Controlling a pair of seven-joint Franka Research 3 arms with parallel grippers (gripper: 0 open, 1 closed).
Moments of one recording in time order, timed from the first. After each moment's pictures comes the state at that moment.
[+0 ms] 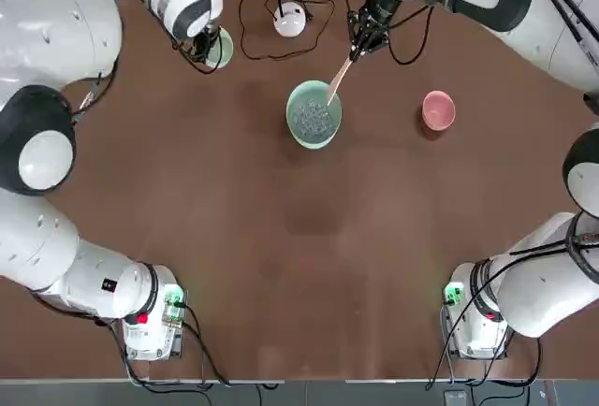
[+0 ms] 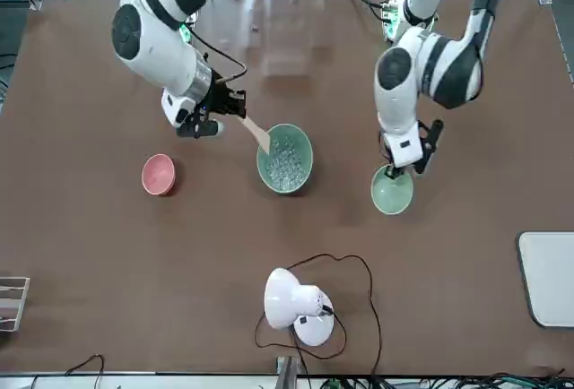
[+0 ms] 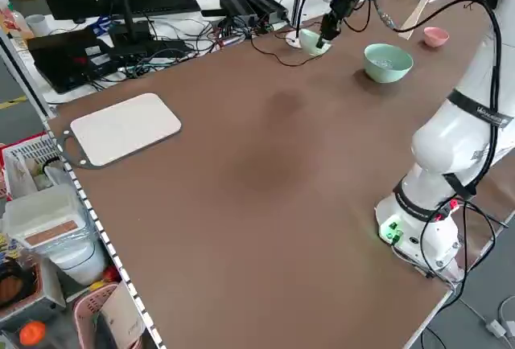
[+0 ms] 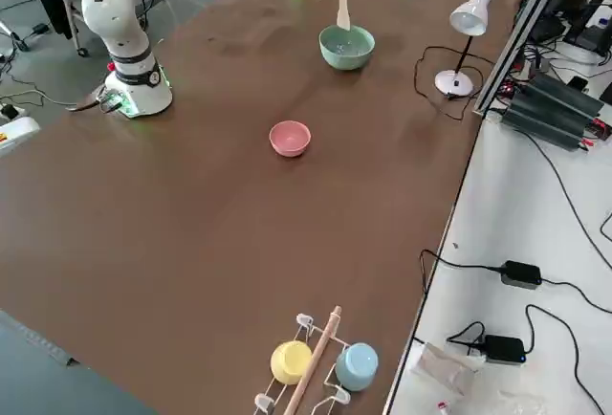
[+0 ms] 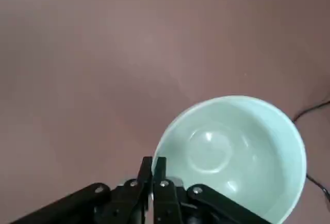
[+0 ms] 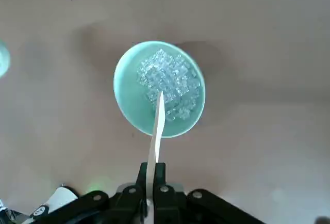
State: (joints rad) left arm -0.23 0.15 -0.22 -2.01 0.44 2.09 -1.62; right arm 0.69 0.08 -0.14 -1.85 0.49 1.99 0.49
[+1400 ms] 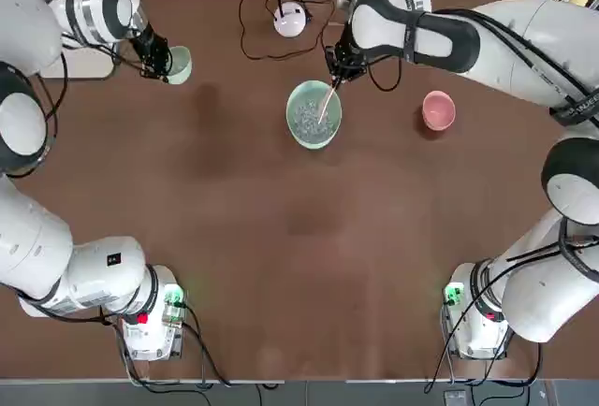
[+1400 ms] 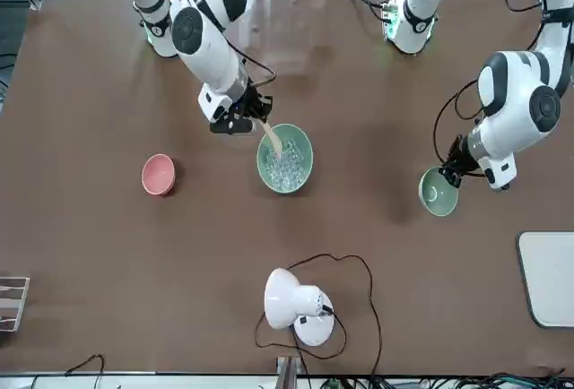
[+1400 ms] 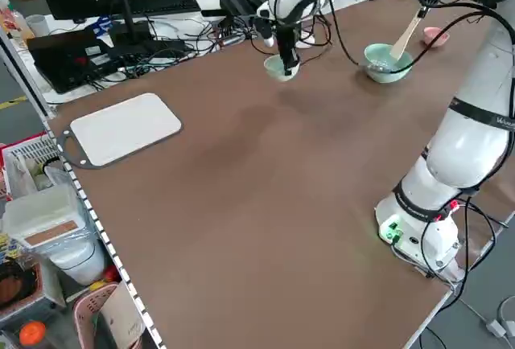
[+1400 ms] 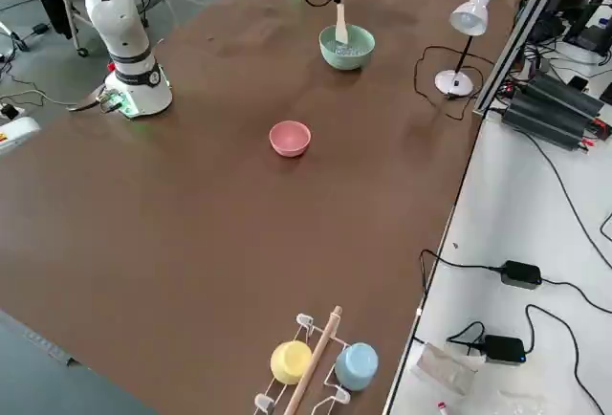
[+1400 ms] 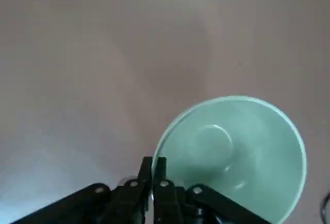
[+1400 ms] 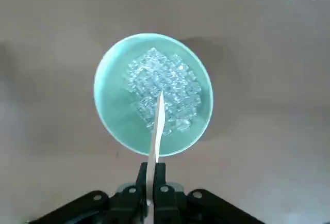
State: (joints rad) left arm 0.20 0.13 -0.22 -2.20 -0.08 2.29 -1.18; right arm 0.82 0.17 -0.14 -1.91 0.38 2.17 0.62
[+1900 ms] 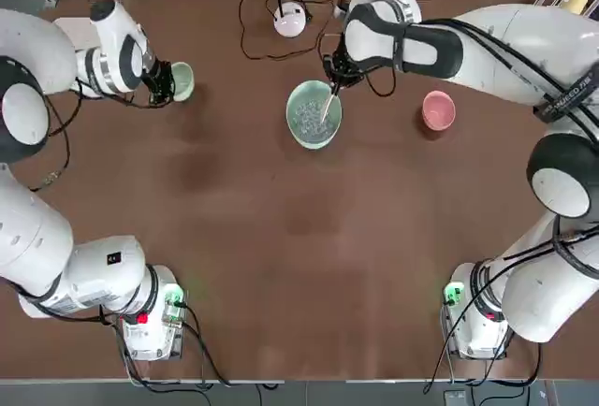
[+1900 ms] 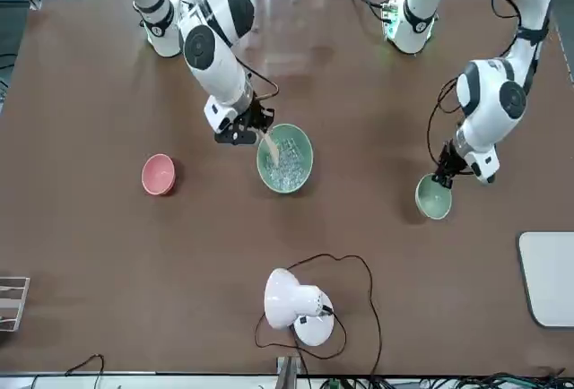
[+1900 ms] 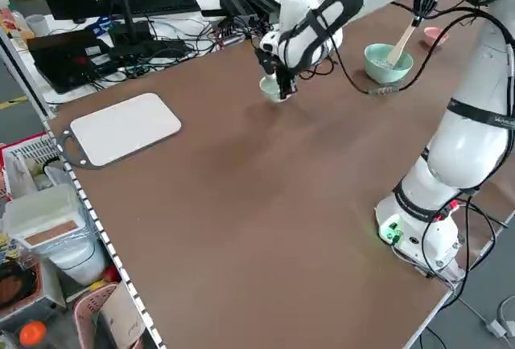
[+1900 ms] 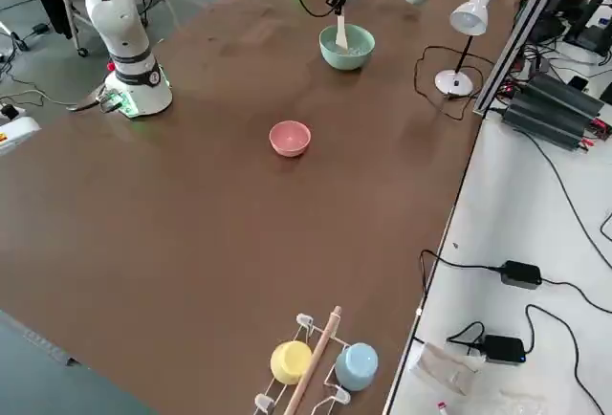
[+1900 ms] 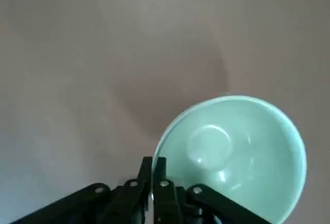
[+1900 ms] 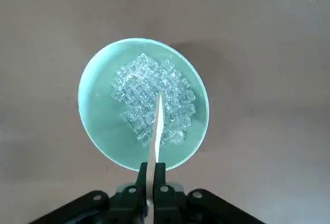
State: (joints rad) left arm 0.22 0.19 -0.22 -2.41 -0.08 2.68 -1.18; right arm 0.83 0.22 -0.14 -1.91 0.37 2.22 0.62
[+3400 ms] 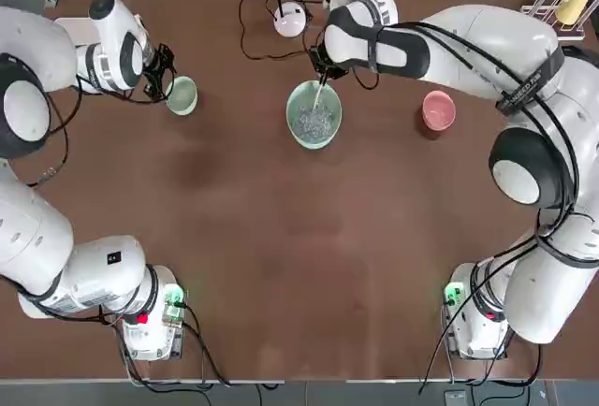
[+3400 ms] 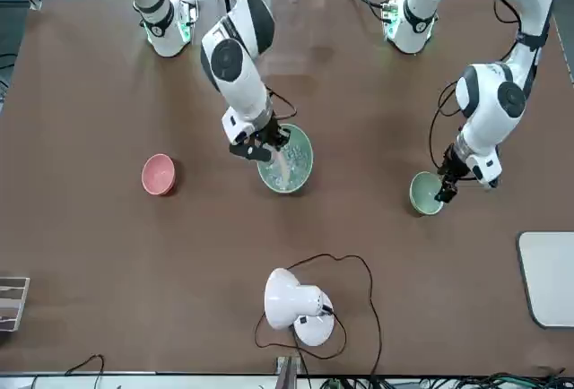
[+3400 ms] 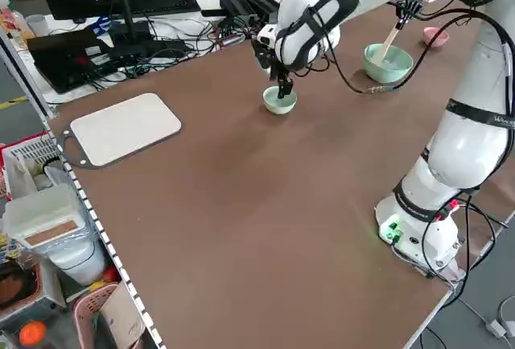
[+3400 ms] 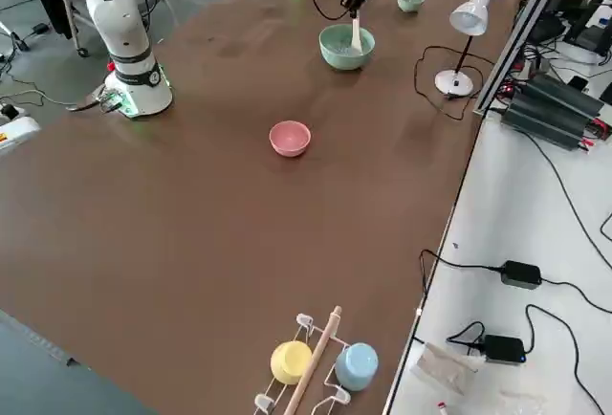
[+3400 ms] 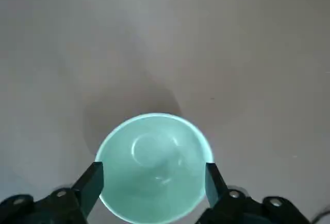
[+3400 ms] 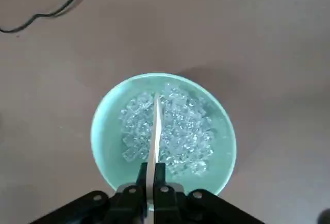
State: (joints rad) left arm 0.22 0.18 -0.23 -2.35 -0.04 2.71 -1.18; right arm 0.86 0.38 -0.17 -1.72 0.30 2.19 0.81
